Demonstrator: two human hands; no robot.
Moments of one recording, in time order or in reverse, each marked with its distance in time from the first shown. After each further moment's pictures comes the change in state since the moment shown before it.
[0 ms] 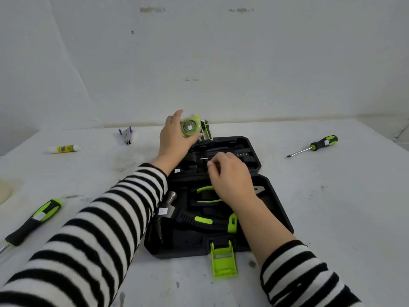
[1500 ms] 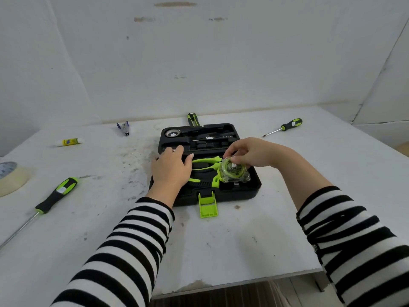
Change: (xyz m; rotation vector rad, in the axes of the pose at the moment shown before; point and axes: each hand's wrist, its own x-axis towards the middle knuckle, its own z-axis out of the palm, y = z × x) left_hand -0.145 0.033 -0.053 0.509 -0.251 -0.018; right_hand -0.038 0.019 -0.115 0.196 -0.622 0.154
